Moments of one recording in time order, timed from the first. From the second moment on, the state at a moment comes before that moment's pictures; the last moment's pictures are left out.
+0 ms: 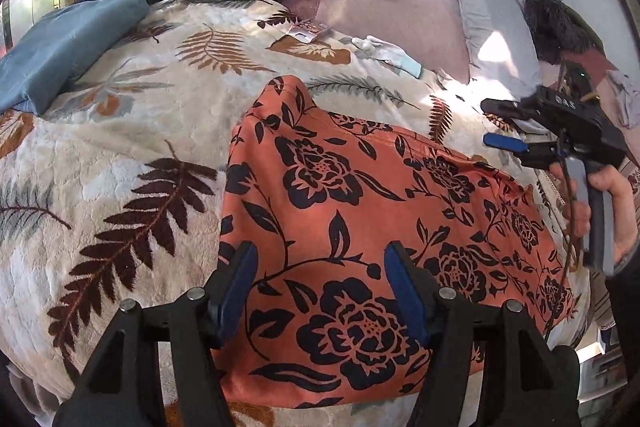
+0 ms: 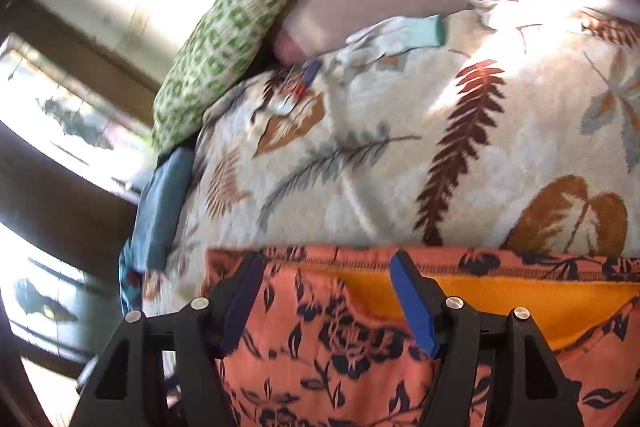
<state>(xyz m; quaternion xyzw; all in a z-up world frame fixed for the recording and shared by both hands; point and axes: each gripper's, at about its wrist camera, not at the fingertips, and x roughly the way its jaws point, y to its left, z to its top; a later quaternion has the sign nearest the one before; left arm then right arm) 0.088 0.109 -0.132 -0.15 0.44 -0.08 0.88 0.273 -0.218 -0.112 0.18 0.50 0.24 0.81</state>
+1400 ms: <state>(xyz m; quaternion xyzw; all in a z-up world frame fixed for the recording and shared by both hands) 0.098 0.066 -0.138 -0.07 0.47 -0.05 0.88 0.205 -0.424 -0.144 0.32 0.48 0.08 0.82</state>
